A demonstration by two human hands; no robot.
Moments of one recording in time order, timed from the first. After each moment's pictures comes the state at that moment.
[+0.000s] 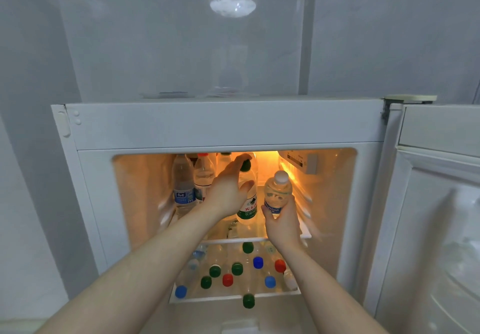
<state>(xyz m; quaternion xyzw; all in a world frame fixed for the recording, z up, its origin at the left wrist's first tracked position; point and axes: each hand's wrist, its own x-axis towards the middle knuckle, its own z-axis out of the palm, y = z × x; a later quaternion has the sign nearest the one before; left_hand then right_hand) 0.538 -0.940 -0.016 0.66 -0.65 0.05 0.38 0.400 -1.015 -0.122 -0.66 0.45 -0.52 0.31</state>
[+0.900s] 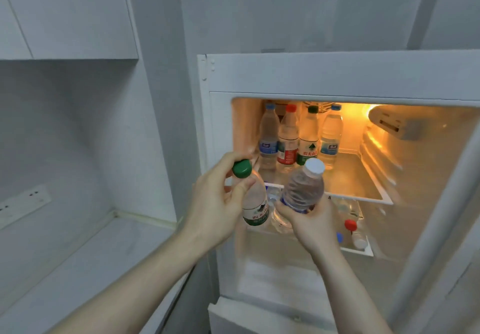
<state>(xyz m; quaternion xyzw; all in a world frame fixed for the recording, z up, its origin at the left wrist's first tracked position) 0.533 -0.642 -0.033 0.67 -0.49 0.06 0.55 0.412 -0.801 -0.103 -0.69 0.30 -0.45 0.47</state>
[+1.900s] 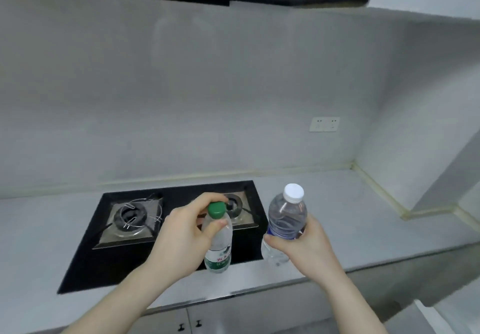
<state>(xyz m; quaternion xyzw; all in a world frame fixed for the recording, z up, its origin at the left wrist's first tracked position) 0.370 -0.078 -0.144 0.88 0.03 0.18 0.43 0.449 -0.319 -0.165 -0.82 -0.09 0.07 0.56</state>
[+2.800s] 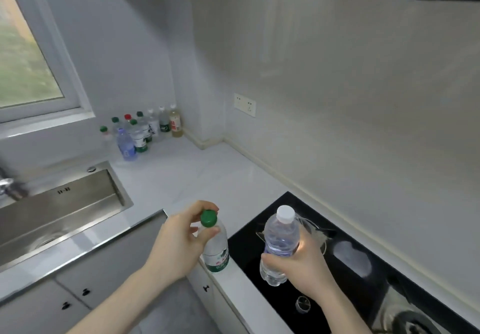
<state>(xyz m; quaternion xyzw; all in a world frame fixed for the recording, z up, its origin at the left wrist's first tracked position) 0.230 0.128 -0.187 0.73 0.49 0.34 0.32 0.487 0.048 -0.217 -0.67 -0.50 0.38 0.40</state>
